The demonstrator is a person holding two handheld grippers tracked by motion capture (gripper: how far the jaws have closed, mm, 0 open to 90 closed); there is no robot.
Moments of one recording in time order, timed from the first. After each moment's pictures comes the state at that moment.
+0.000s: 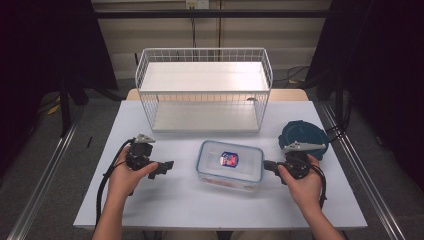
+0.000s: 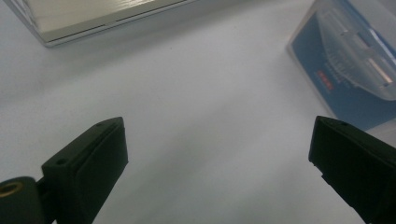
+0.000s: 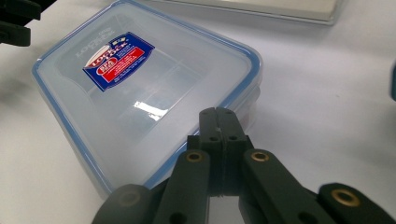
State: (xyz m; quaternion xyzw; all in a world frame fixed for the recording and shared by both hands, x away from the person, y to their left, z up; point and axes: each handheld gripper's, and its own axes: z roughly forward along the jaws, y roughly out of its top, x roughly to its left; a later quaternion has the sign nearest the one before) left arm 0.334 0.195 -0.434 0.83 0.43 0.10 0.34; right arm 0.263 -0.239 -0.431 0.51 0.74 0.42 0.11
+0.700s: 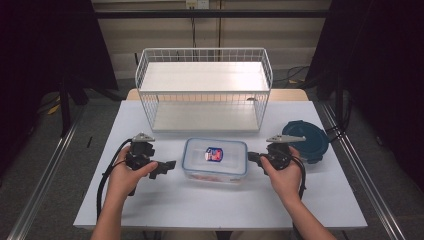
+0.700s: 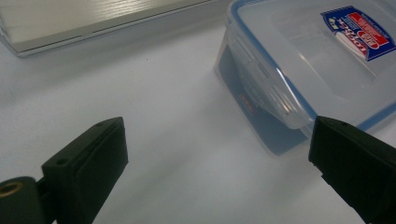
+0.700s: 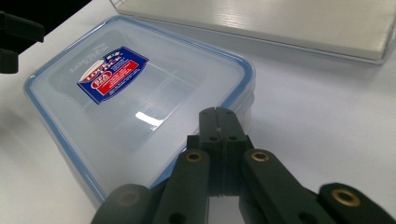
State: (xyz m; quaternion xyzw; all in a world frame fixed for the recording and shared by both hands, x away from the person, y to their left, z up) left arm 0.330 0.194 -0.426 0.82 0.43 0.08 0.38; right arm 0.293 -0.203 -0.437 0.50 0.74 0.44 0.11
